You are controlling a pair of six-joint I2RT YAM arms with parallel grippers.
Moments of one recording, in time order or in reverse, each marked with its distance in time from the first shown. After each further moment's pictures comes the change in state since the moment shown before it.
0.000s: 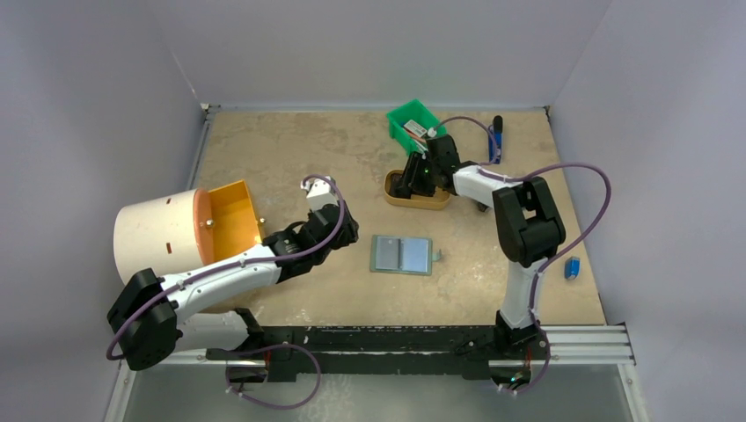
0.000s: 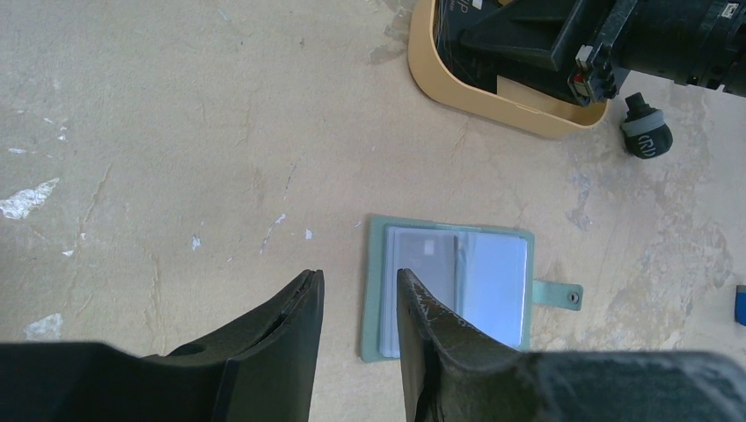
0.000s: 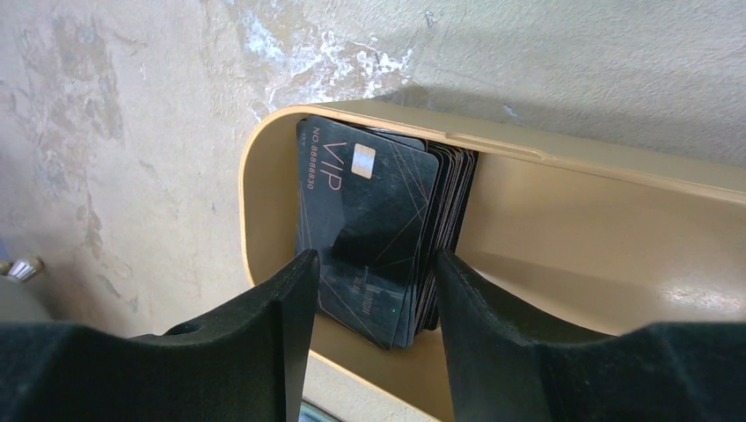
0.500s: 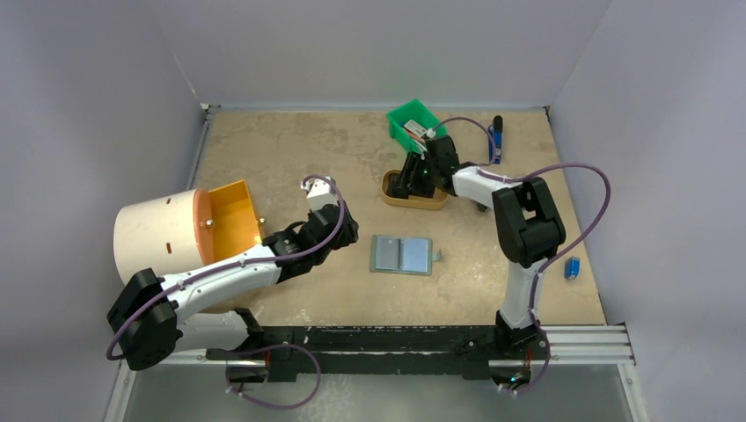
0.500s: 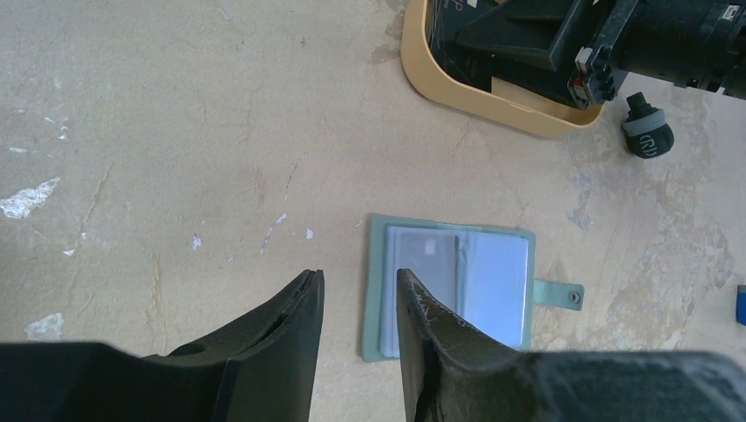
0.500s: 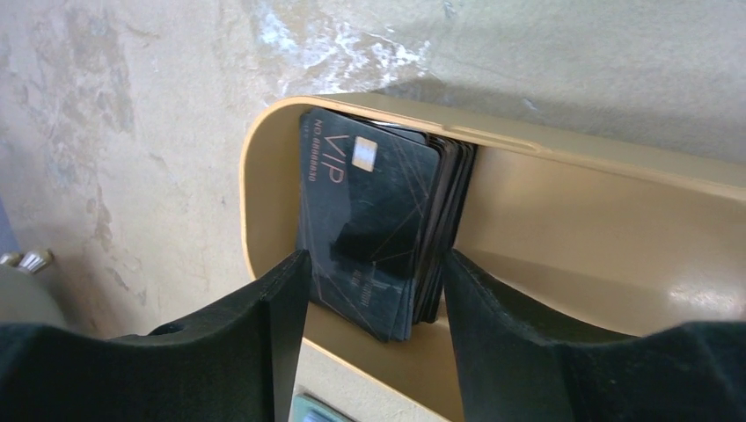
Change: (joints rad) left arm 0.000 0.000 -0.001 0.000 0.000 0.000; right arm 0.004 0.000 -0.005 0.018 -0.030 0.004
